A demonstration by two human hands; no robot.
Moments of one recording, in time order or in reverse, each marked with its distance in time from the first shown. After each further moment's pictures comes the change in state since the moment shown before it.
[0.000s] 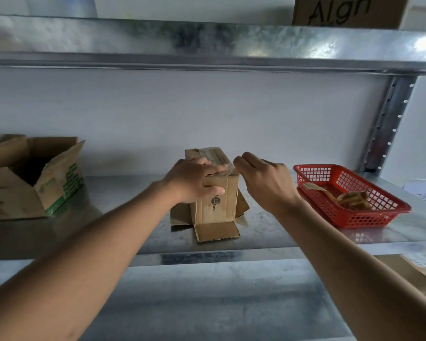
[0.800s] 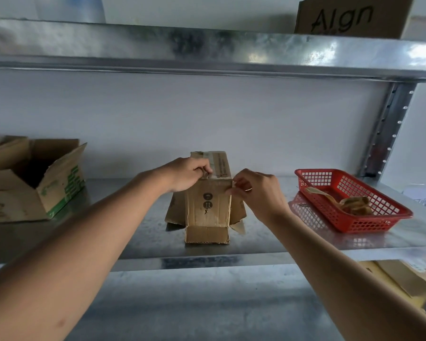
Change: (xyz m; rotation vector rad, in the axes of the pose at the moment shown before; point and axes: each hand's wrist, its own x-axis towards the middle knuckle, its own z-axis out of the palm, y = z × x) left_hand 0.005 -0.029 -0.020 -0.483 -0.125 -0.158; right_hand -0.008 -0.010 0.035 0.503 -0.049 0.388
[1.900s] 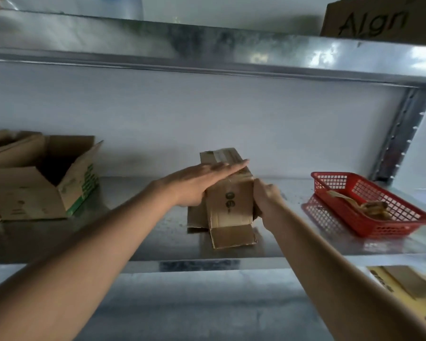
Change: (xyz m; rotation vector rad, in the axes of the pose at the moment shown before) left_hand -0.037 -0.023 -0.014 0.398 -0.015 0.429; right_hand 0.025 -0.041 0.051 0.491 -0.015 1.085
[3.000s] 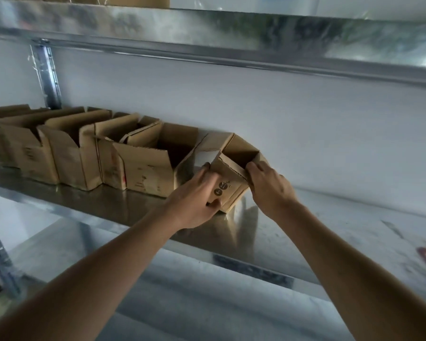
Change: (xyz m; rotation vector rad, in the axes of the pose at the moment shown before) left_hand -0.202 -0.096 0.002 -0.048 0.303 -0.545; right_hand -0.061 -0.049 0.195 -1.043 -0.168 -1.206
